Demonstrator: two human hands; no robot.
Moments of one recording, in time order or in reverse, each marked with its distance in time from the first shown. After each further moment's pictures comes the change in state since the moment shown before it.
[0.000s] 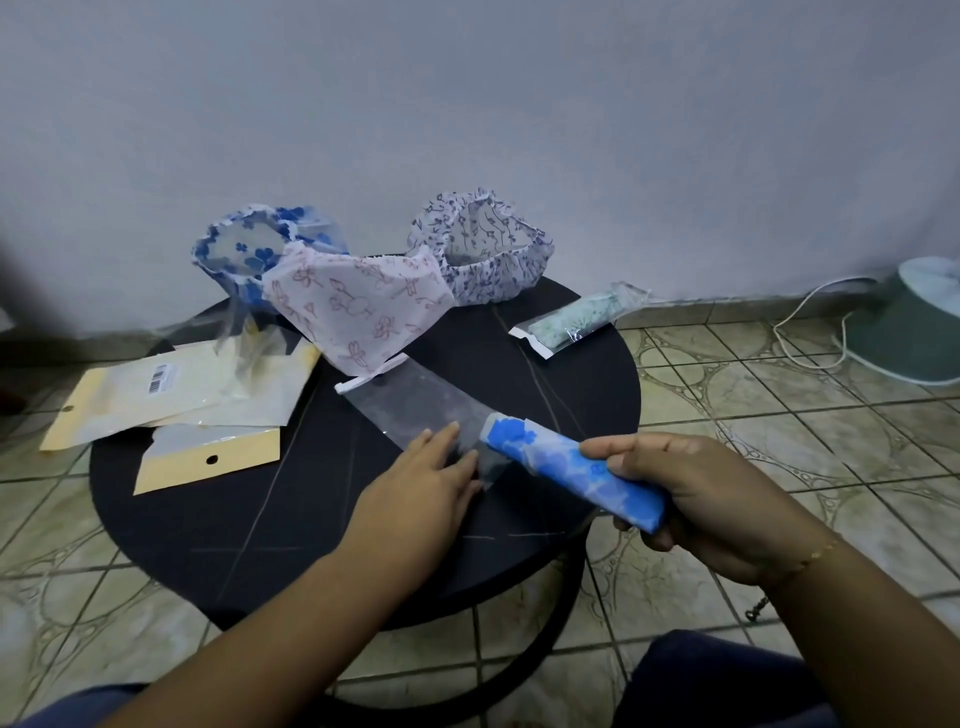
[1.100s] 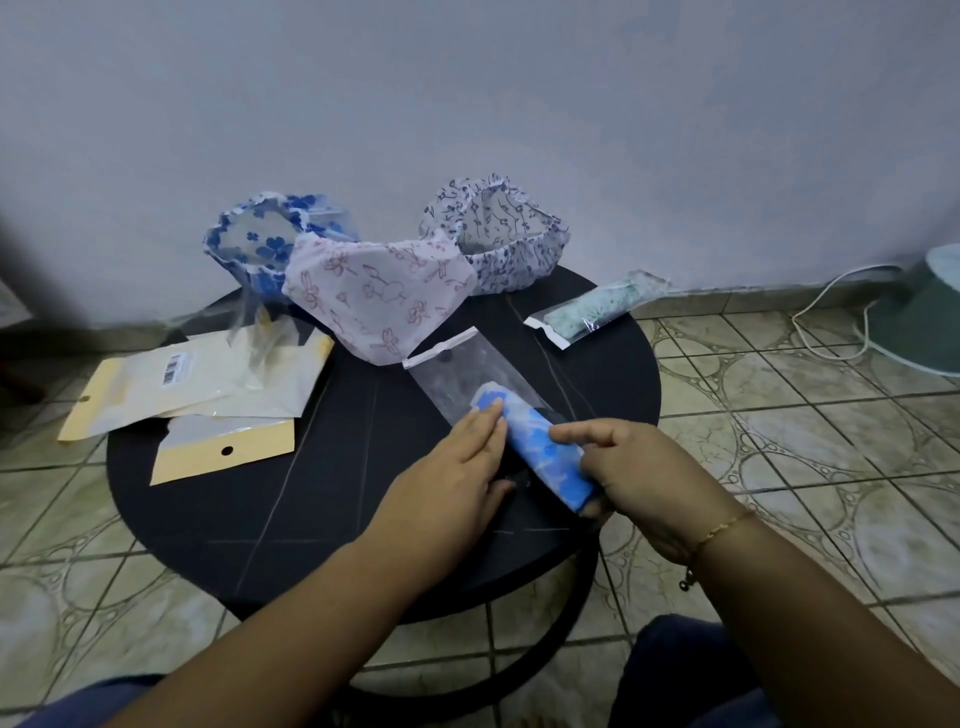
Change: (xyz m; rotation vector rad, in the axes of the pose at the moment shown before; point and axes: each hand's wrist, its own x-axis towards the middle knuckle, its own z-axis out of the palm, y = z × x) left_hand 0.002 0.001 0.000 -0.142 0.003 0.181; right_hand 0.027 0.000 0.048 -0.174 0.091 0.039
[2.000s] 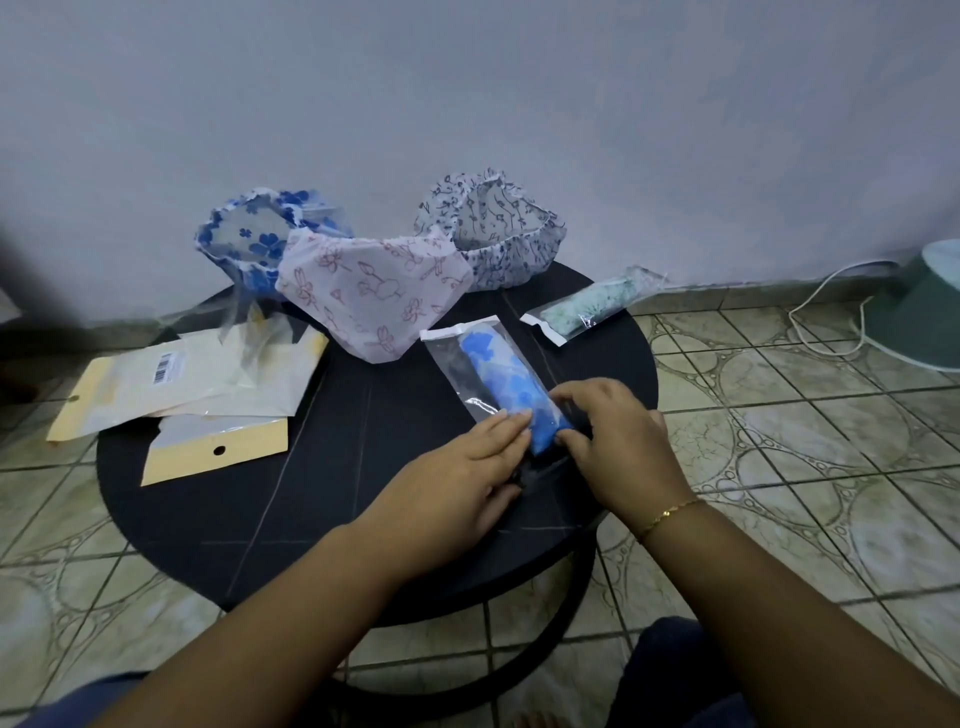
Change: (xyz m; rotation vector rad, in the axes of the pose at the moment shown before) left_hand 0.008 -0.006 0.000 -0.012 -0.042 0.176; right_hand 0.035 0.020 0.000 -0.781 0.311 -0.462
